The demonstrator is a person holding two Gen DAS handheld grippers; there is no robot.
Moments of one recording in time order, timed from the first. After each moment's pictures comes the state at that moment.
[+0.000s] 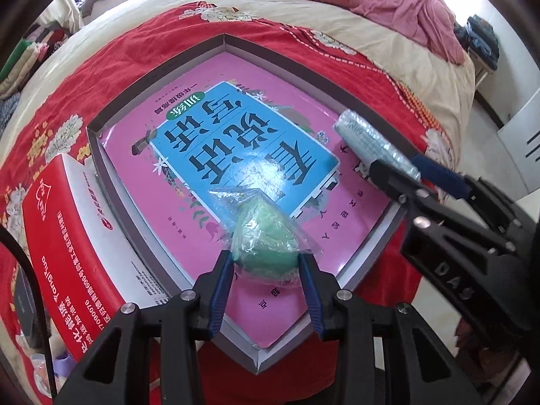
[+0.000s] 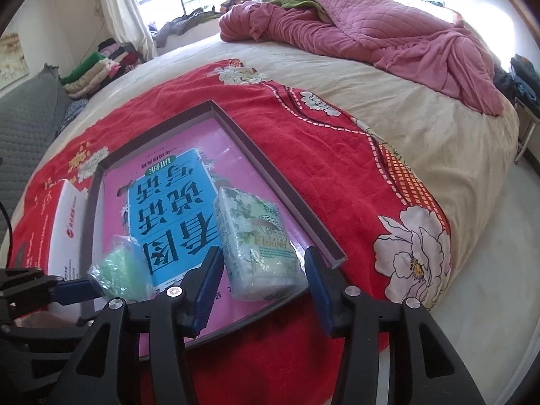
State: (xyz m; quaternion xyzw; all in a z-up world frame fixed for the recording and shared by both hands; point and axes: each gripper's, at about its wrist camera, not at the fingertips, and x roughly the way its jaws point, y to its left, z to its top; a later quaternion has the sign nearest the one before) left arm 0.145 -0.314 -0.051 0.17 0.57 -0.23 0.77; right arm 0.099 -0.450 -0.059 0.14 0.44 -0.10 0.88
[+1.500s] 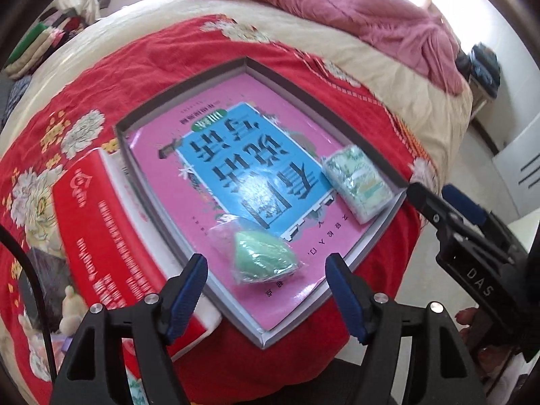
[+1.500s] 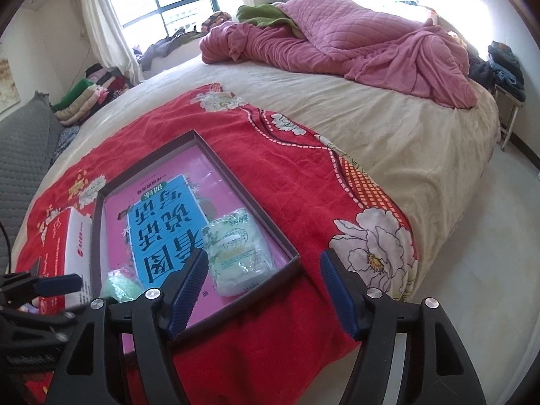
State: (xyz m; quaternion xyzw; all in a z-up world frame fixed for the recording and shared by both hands) left arm 0.141 -0.284 -0.010 0.11 0.55 -0.23 0.79; right arm 0.065 -0.466 -0.026 0.16 0.40 -0.14 0.89
